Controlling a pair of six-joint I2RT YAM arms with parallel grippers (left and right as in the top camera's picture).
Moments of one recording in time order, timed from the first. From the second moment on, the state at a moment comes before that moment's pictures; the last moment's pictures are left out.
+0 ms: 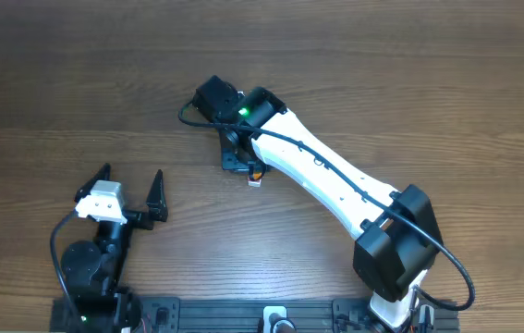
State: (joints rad) left arm -0.01 0.01 0.01 -0.06 0.13 -0.10; right arm 0.77 1.92 1.69 -1.24 0.08 0.73
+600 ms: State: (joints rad) left arm -0.01 0.01 0.01 -0.06 0.13 -0.10; right arm 0.77 1.96 1.69 -1.24 0.08 0.73
